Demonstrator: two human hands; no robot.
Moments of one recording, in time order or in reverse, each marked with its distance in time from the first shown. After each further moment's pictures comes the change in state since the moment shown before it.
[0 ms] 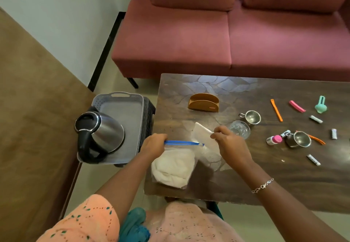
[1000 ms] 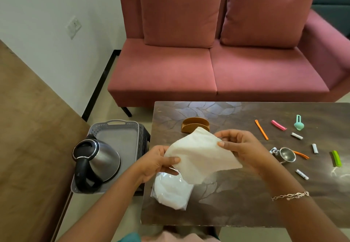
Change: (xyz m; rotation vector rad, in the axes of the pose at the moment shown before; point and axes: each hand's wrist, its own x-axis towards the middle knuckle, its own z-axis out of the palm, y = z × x) left_hand -0.065 0.032 -0.084 -1.299 -0.372 0.182; right_hand -0.015 -0.009 -0.101 1.198 -0.093 0.331
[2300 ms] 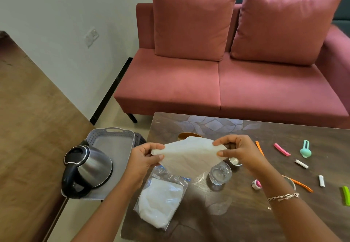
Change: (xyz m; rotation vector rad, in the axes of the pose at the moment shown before) left_hand 0.026 0.041 0.056 -0.072 0.610 0.269; right_hand 0.044 -0.020 -0.082 -0.161 -0.038 -0.062
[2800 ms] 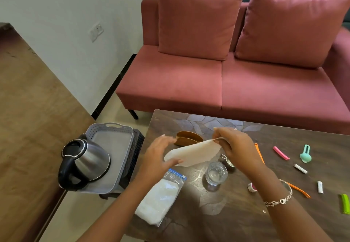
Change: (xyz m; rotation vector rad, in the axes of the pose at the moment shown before) left_hand -0.007 -0.003 0.047 0.770 0.015 0.347; right_hand -0.002 -0.016 -0.002 -0.802 0.184 -0.485
